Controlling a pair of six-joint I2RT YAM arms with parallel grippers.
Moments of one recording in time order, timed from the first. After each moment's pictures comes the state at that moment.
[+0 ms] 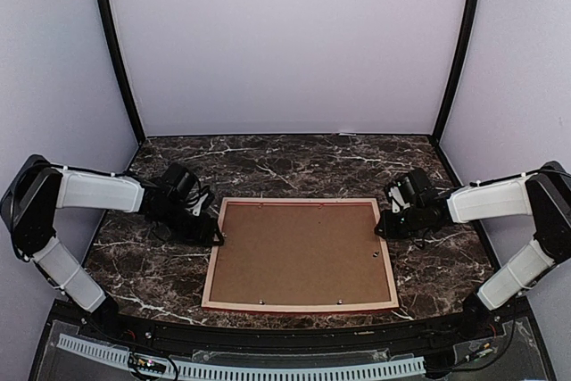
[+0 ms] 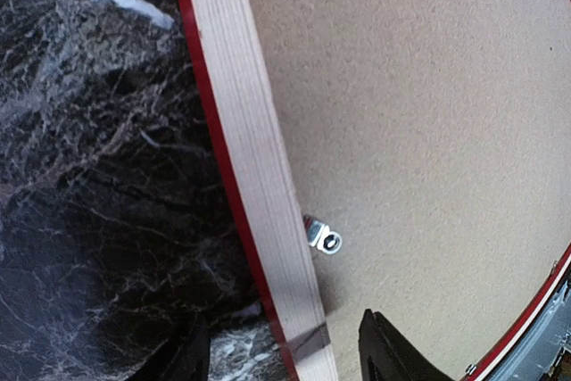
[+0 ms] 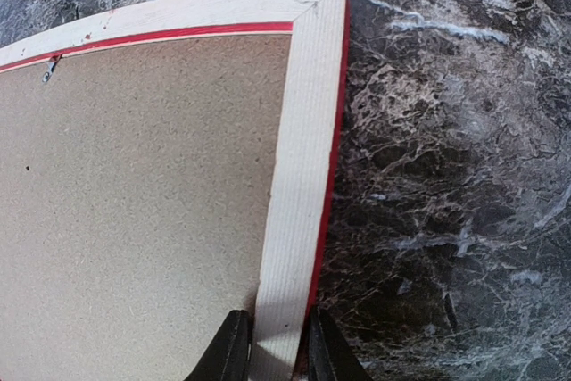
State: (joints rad) left arm -0.50 1.56 0.80 -0.40 0.30 -0.38; right arm 0.48 1.48 0.64 -0.16 -0.08 0.41
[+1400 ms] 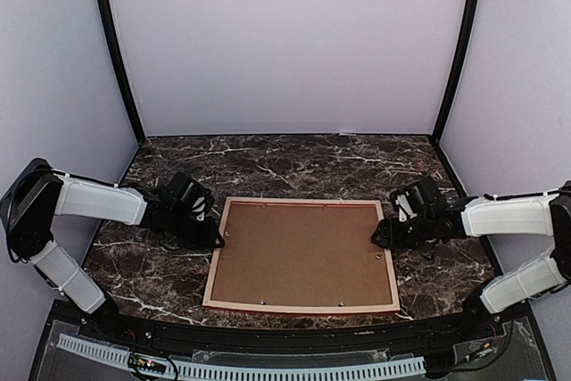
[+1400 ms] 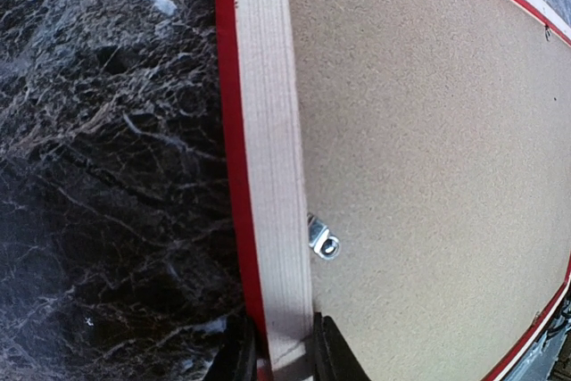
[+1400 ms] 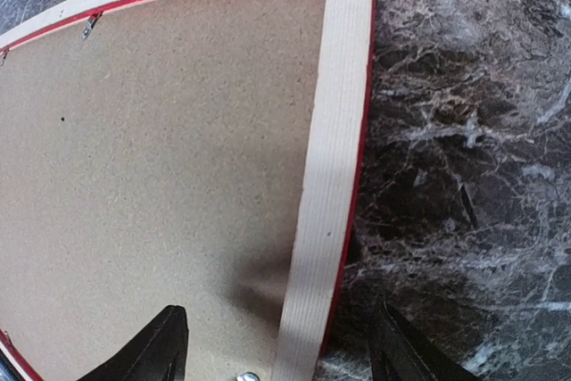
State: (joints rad) left arm -0.59 1.55 0.72 -0.25 0.21 -0.60; right arm 0.52 1.32 0.55 -0.22 -0.11 0.48
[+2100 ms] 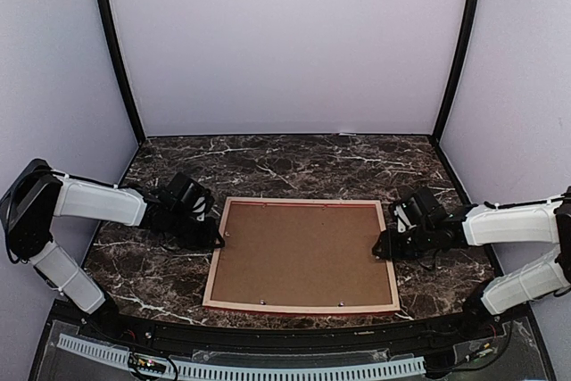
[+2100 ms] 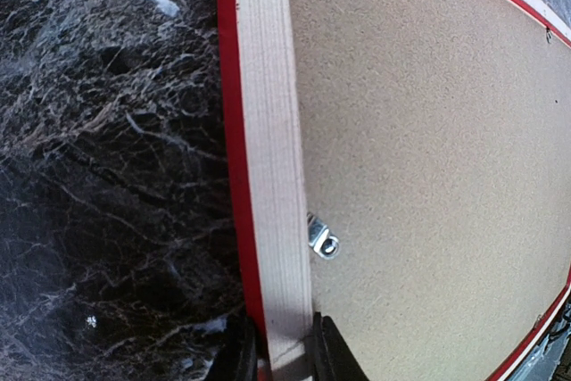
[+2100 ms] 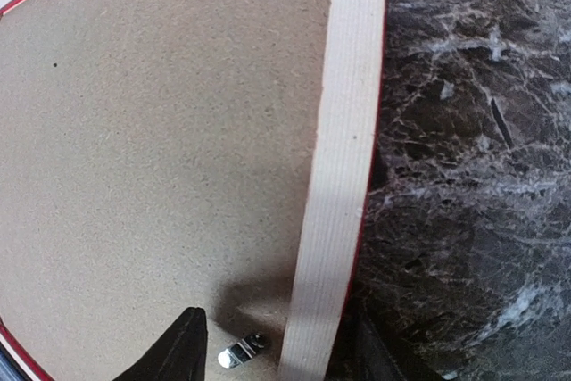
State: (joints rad) left arm -0.60 1.54 0.71 -0.24 0.19 -0.61; right arm 0.61 1.27 0.49 -0.25 -0.07 0.57
